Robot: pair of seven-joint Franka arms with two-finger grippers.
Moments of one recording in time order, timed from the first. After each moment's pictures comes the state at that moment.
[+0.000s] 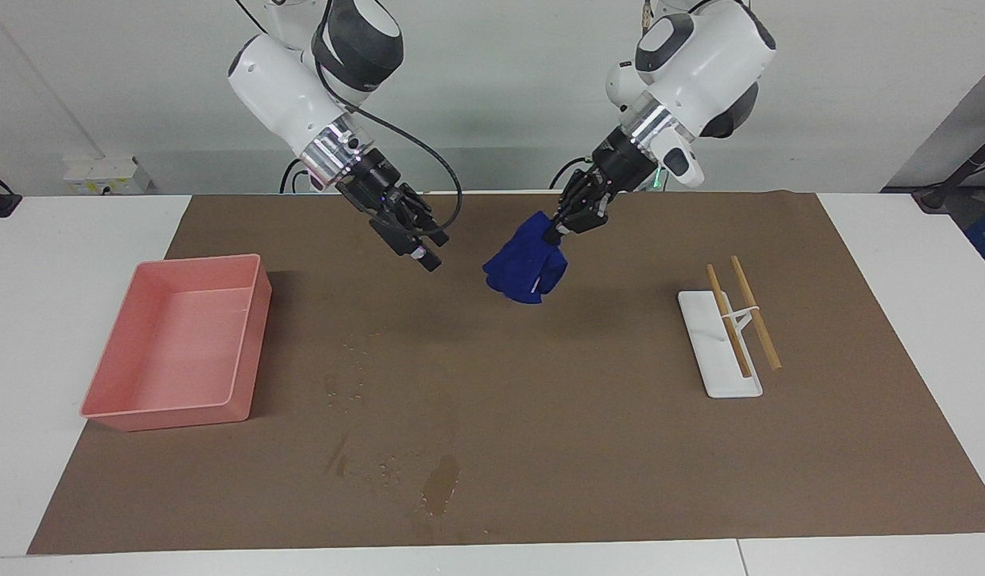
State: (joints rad) left arm -0.17 -0.03 -0.34 -1.82 -0.67 2.32 -1.57; right arm 0.16 -0.04 0.20 -1.96 0.89 2.49 1.27
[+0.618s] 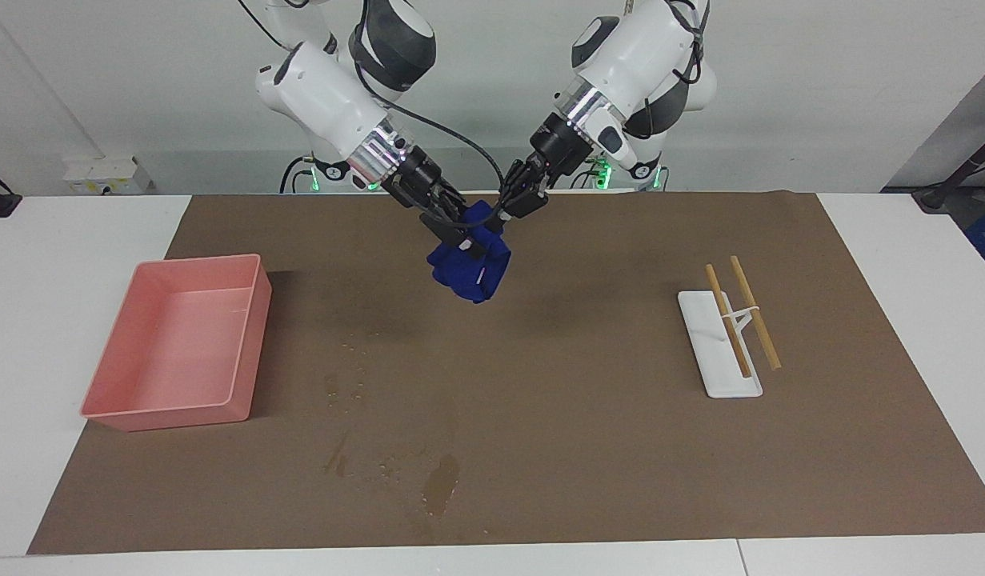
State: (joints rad) left arm -0.30 -0.04 -0.34 -1.87 -0.68 2.51 -1.68; right arm 0.25 -0.04 0.20 -1.98 0.89 2.49 1.28
